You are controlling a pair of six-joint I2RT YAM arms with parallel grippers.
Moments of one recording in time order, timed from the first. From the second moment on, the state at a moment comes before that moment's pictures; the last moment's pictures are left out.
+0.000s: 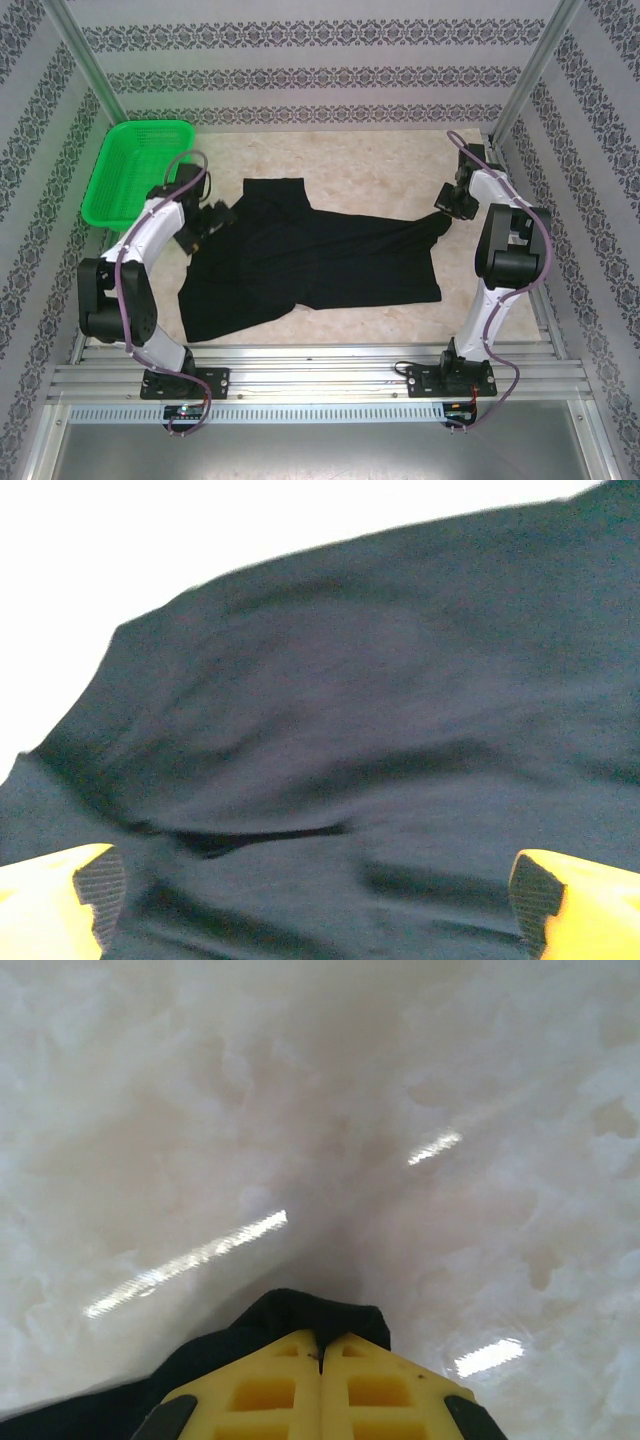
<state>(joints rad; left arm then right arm) -0.05 1.60 1.26 -0.88 0.05 -0.77 -0.16 1.99 1.49 -0.77 -0.04 0.37</state>
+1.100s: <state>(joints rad) -0.09 2.59 2.43 -1.01 0.00 -0.56 -0.11 2.10 1.69 -0.76 -0.11 0.34</state>
